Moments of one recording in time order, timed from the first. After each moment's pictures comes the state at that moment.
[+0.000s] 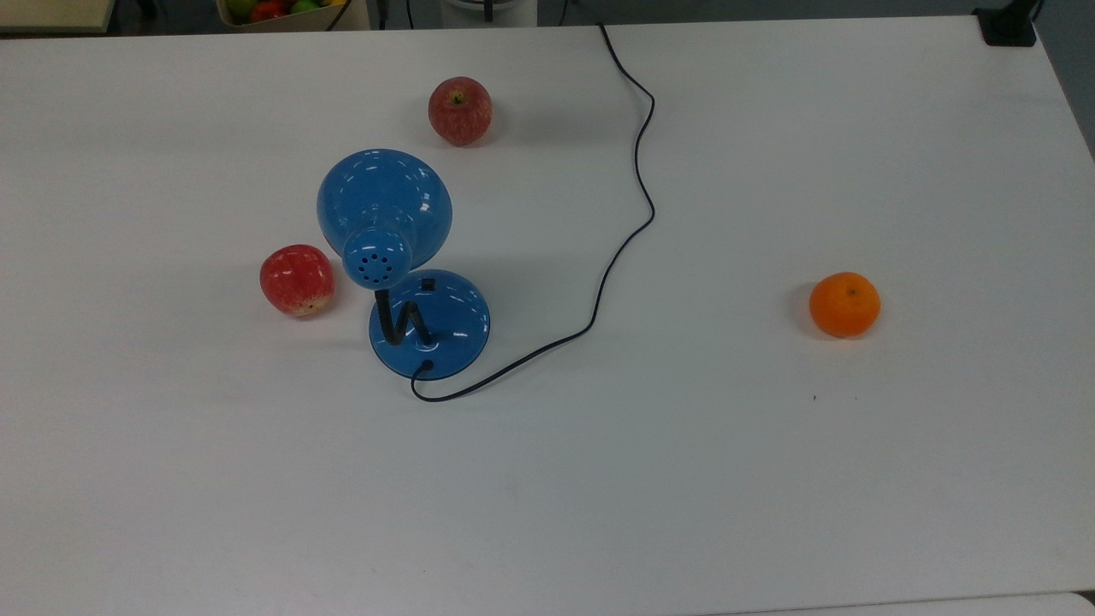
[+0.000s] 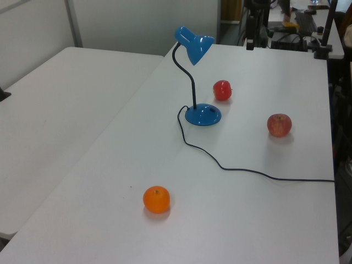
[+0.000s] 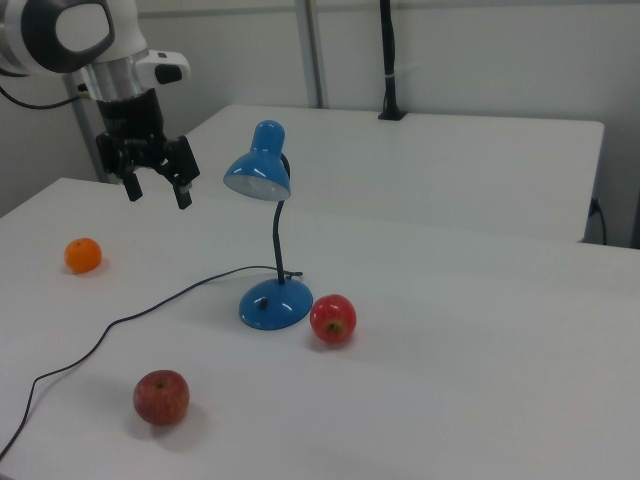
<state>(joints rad) 0.04 -0.01 0.04 -1.63 -0.03 1.62 0.00</state>
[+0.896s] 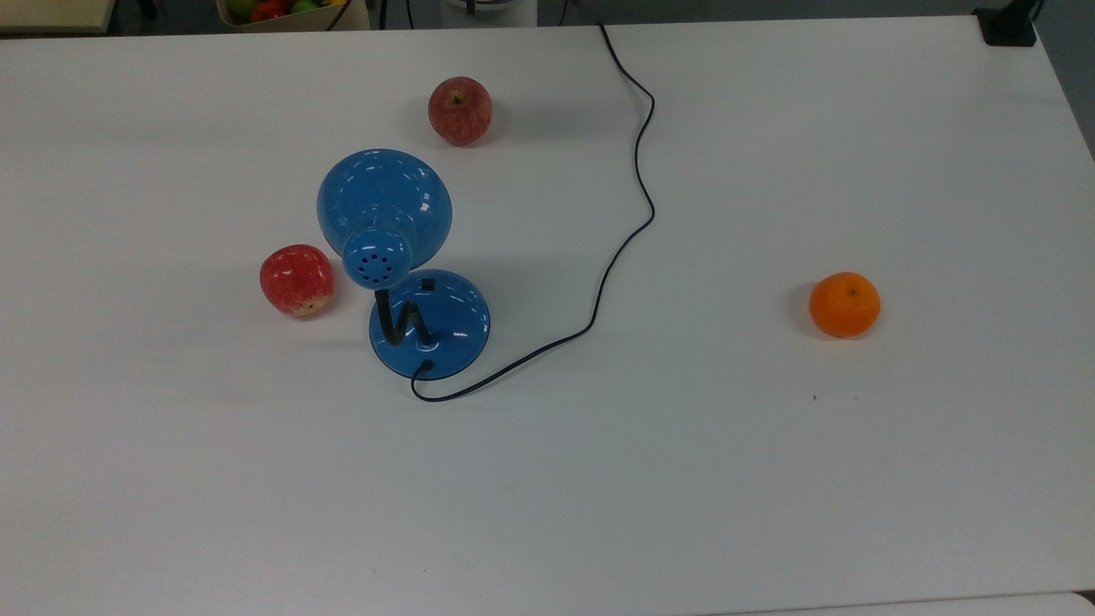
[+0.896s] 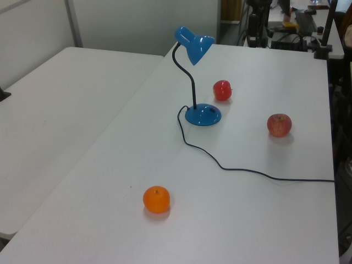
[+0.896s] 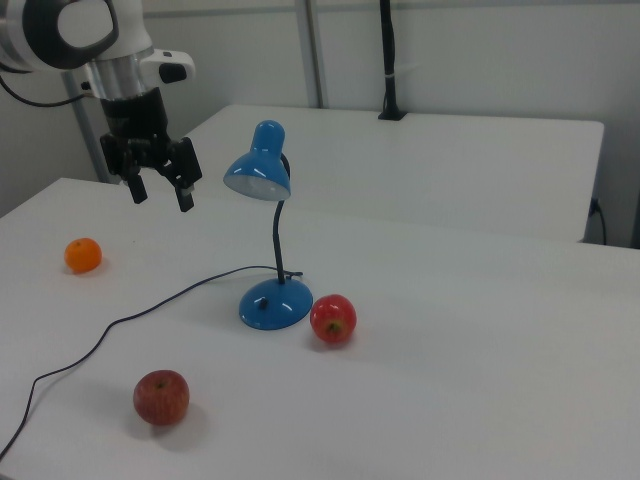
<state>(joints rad) 0.03 -0.02 0.03 -1.62 -0.04 1.58 0.01</state>
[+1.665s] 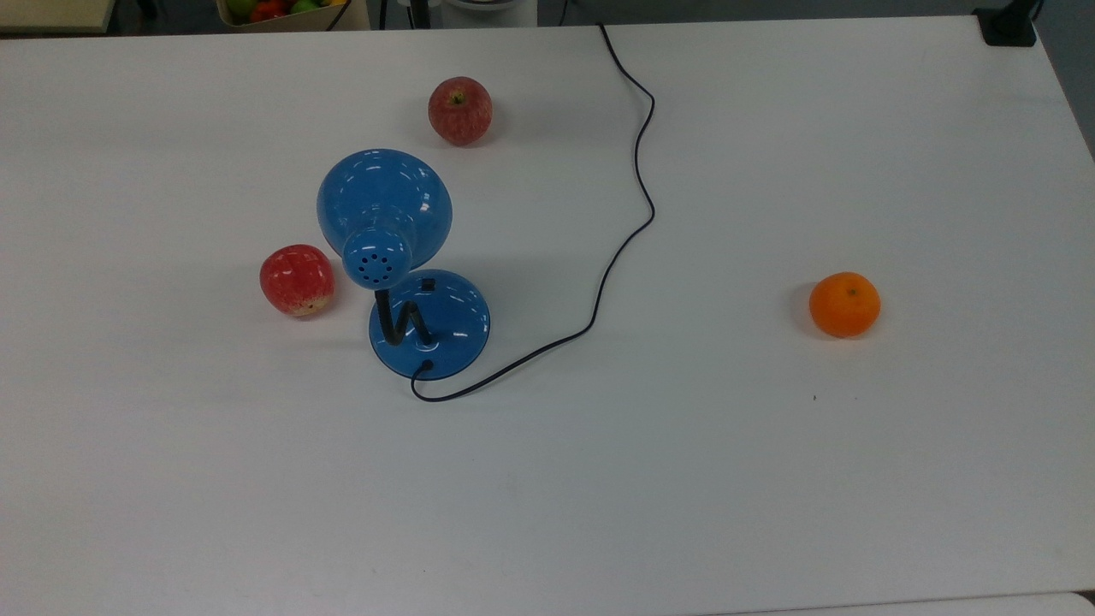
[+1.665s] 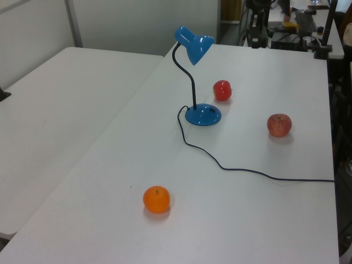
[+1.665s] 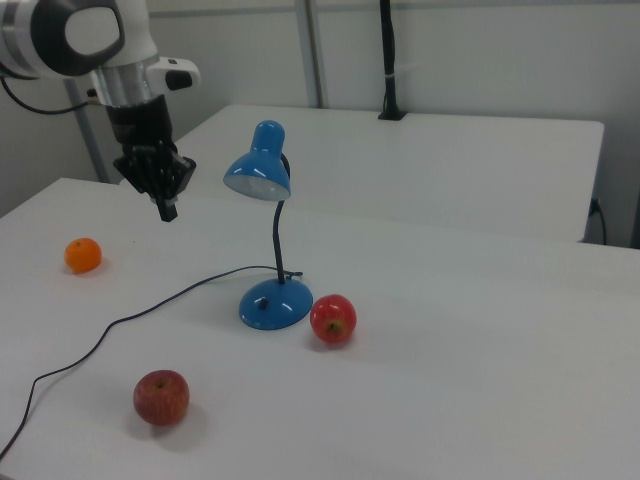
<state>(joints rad) 0.03 -0.01 0.03 -1.63 -0.04 1.59 -0.03</state>
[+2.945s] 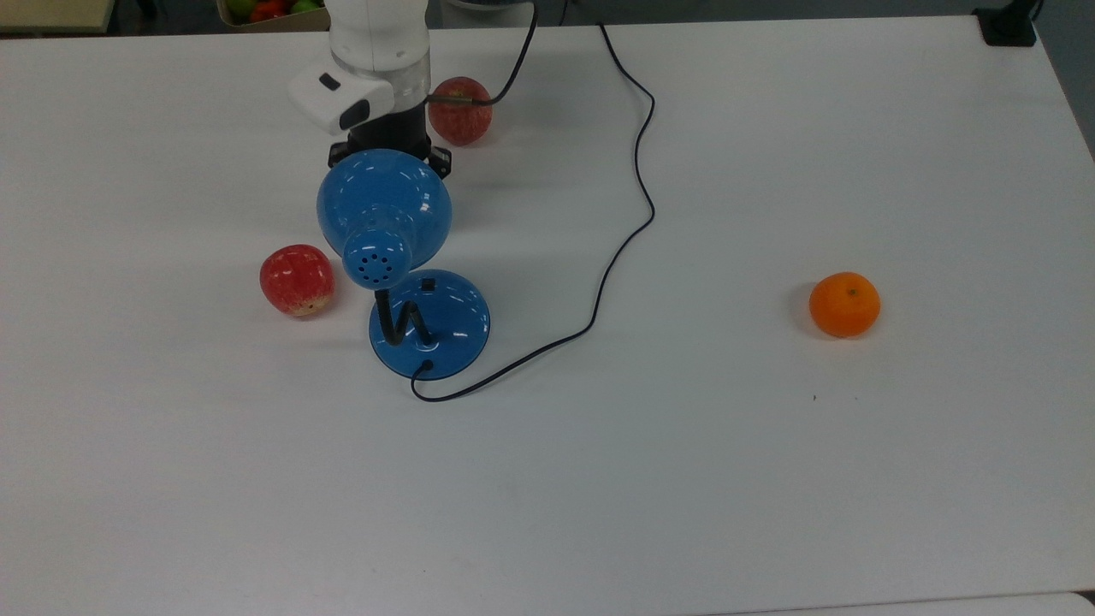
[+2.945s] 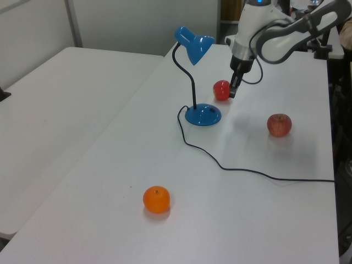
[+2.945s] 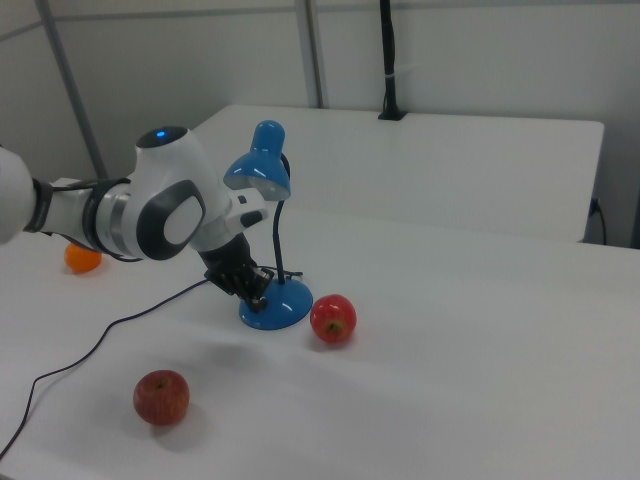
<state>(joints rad) -0.05 0.15 0.03 -2.08 -0.12 2.44 -0.04</state>
